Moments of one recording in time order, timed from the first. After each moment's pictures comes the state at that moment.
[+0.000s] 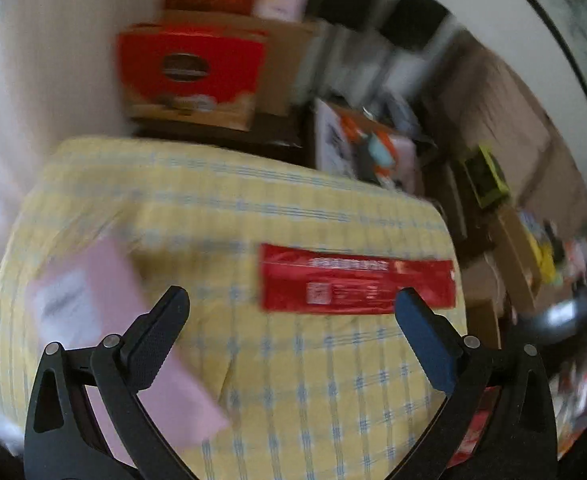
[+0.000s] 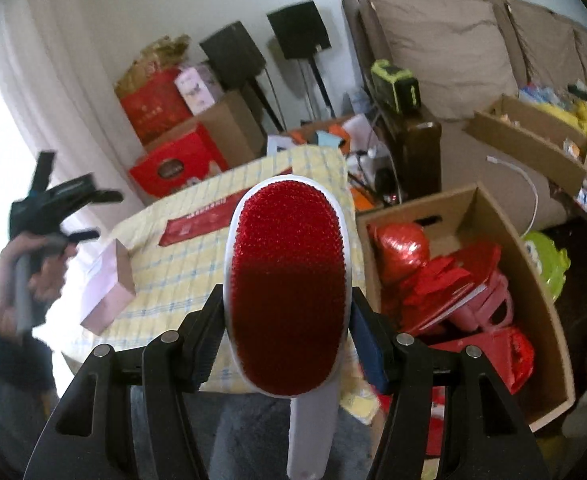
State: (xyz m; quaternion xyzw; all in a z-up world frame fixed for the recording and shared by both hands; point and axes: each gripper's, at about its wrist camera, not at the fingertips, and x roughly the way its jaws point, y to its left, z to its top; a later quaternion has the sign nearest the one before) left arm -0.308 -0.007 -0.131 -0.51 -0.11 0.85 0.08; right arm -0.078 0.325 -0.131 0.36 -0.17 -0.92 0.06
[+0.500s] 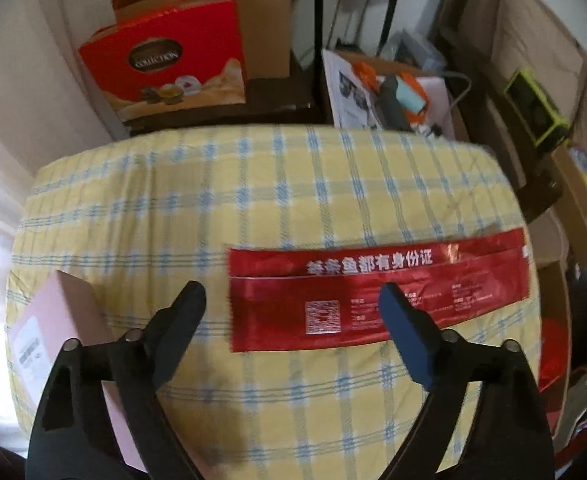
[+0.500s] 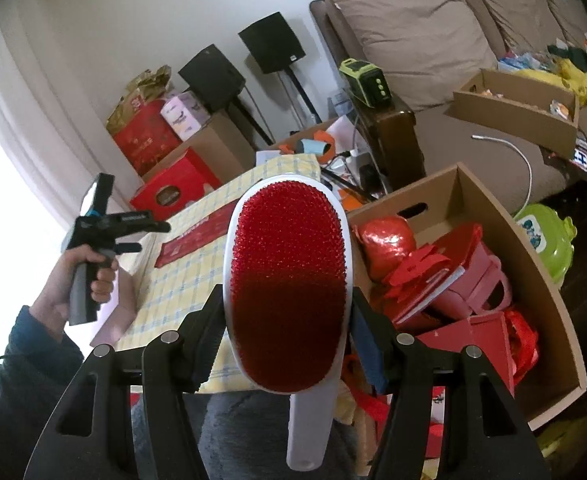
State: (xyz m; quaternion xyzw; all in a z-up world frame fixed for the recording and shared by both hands) left arm -0.348 0.059 -0.194 -0.55 0.00 0.83 0.02; right arm -0.065 0.376 -0.150 0.34 -0.24 -0.91 0.06
